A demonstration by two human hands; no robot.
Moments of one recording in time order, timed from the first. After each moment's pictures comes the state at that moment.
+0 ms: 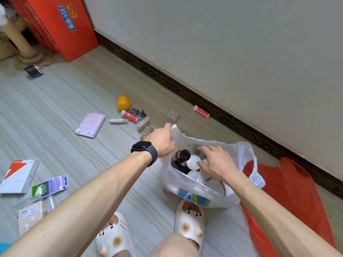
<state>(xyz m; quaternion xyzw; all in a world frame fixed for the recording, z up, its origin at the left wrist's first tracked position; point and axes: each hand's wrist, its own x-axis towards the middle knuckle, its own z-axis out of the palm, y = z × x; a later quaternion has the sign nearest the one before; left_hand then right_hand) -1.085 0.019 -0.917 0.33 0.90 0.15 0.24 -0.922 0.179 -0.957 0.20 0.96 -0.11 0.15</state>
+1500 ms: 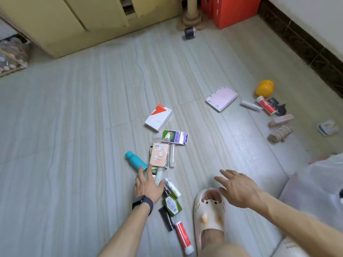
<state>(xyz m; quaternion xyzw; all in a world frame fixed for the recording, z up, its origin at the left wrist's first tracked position) -0.996 -0.425 -1.068 -0.24 0.94 0.12 0.22 -1.029 -0.113 -1.034 -0.21 0.91 -0.04 0.36</state>
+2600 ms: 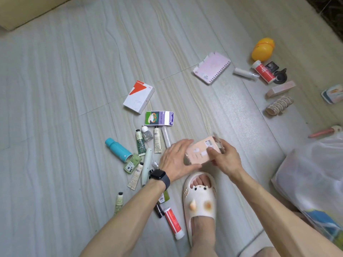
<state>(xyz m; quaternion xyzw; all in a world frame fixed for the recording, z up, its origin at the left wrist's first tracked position) -1.056 -0.317 -1.106 0.09 0.95 0.22 0.18 -1.054 -0.118 -1.102 0.28 0.73 -0.57 0.24</state>
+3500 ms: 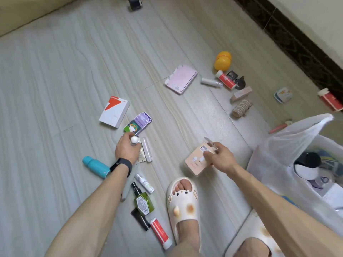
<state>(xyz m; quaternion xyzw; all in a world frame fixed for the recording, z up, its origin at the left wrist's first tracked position) -1.129 -0.370 -1.092 -0.22 0.92 0.30 0.11 -1.055 -0.058 -1.080 0.29 0.78 -0.49 0.27</state>
